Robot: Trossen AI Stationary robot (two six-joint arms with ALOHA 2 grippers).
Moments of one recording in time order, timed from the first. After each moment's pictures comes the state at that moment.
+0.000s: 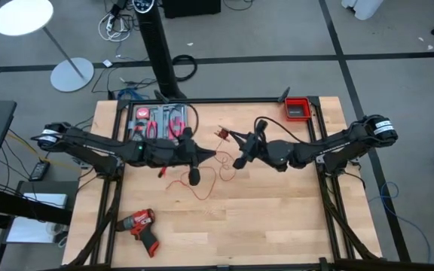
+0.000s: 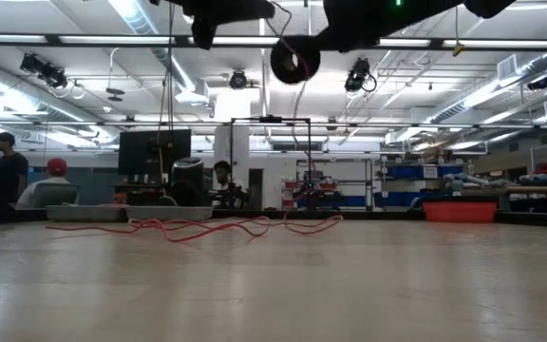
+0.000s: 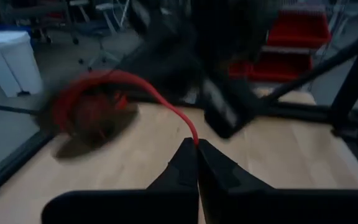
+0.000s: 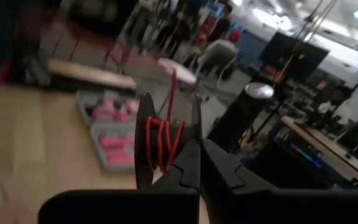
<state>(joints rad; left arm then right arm) -0.14 1.28 0.88 0.21 -0.33 -0.11 0.16 1.40 0.81 0.50 0.82 -0.41</state>
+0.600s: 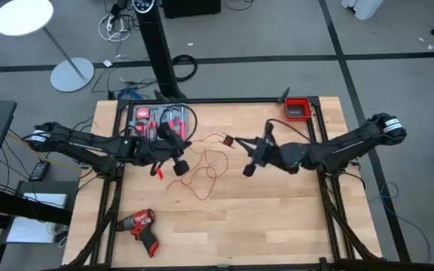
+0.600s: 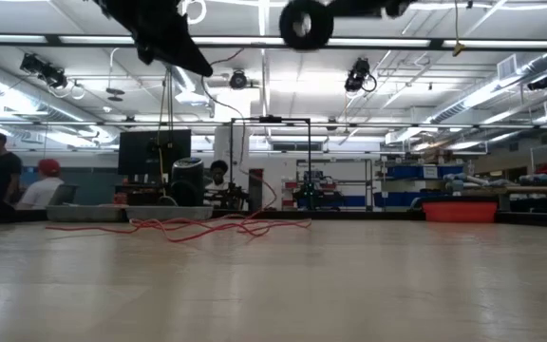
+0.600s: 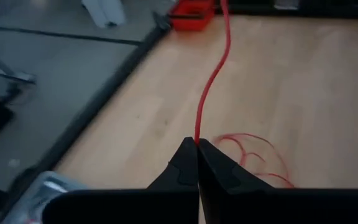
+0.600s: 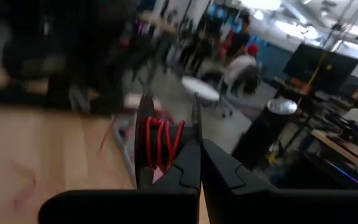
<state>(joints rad) -0.14 1.15 0.88 -0.36 -0.58 -0.21 0.25 1.26 0.81 0.42 0.78 -0.36</state>
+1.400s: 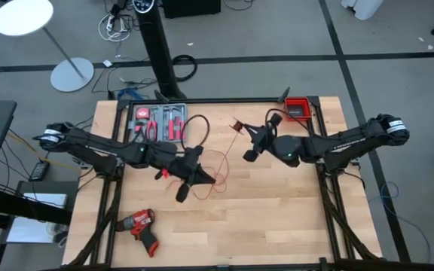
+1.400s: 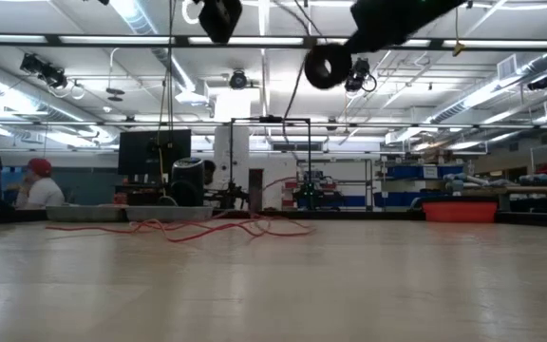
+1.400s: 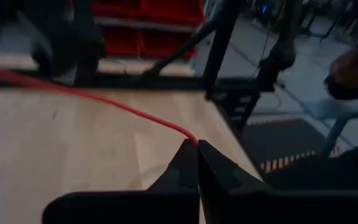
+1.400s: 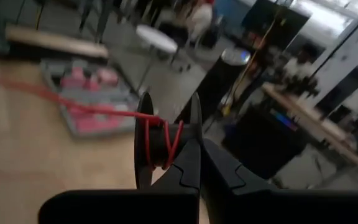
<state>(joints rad) -0.16 1.31 0.88 0.21 0.16 -0.16 0.15 1.23 0.81 0.16 0.92 -0.27</state>
